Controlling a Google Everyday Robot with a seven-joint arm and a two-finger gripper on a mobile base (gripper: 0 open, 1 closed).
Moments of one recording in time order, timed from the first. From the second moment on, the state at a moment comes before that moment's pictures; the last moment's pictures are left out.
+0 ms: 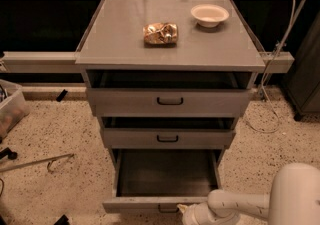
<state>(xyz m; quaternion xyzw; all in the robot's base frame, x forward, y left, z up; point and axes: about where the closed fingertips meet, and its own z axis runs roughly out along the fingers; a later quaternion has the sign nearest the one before) 0.385 -0.062 0.206 -0.49 0.78 0.34 0.18</state>
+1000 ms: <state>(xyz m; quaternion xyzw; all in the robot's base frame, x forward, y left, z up) 0.442 -0.043 0.192 -0.51 0.78 0.32 0.20</state>
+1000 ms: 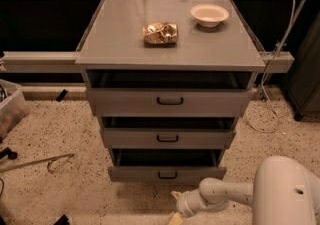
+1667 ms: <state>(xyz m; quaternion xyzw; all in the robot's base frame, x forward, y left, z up) 0.495 -0.040 0.186 -0.52 0.77 0.29 0.21</state>
